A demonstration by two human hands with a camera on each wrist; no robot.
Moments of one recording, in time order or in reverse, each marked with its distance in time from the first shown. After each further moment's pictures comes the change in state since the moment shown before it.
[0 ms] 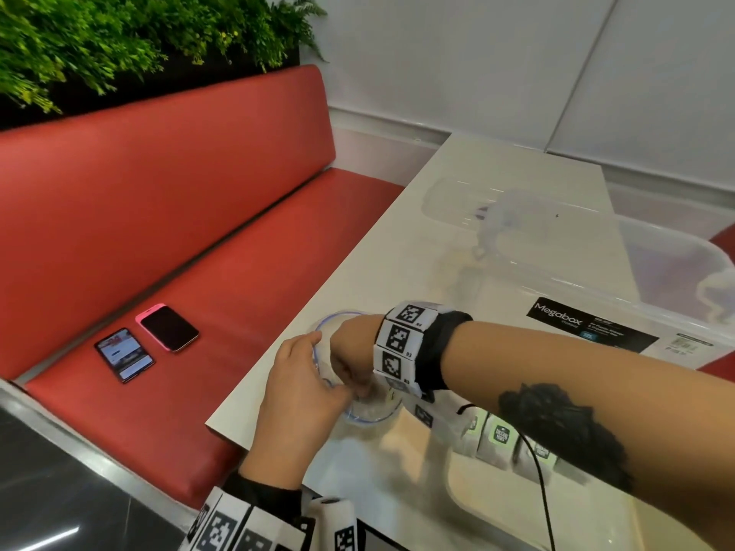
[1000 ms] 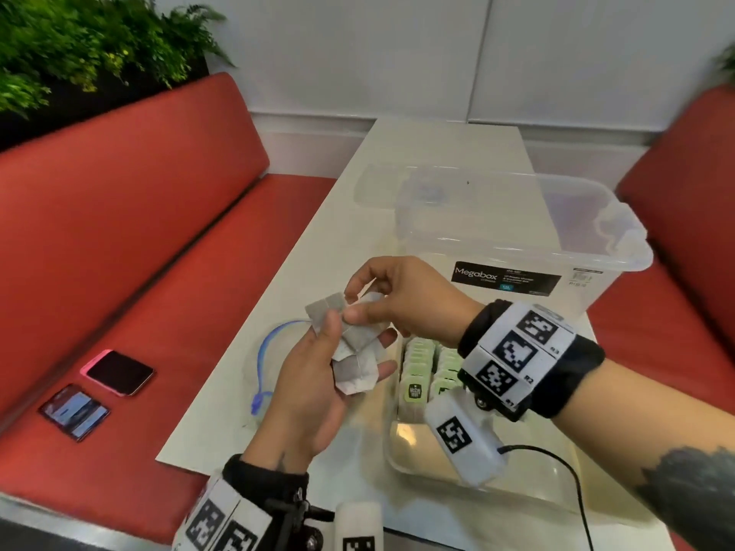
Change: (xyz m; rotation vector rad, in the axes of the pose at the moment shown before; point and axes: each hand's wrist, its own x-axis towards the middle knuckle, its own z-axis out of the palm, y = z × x) left_hand -0.021 0.090 0.028 -1.207 -0.549 -0.235; right_hand -0.127 0.069 0.049 1.447 0.720 0.025
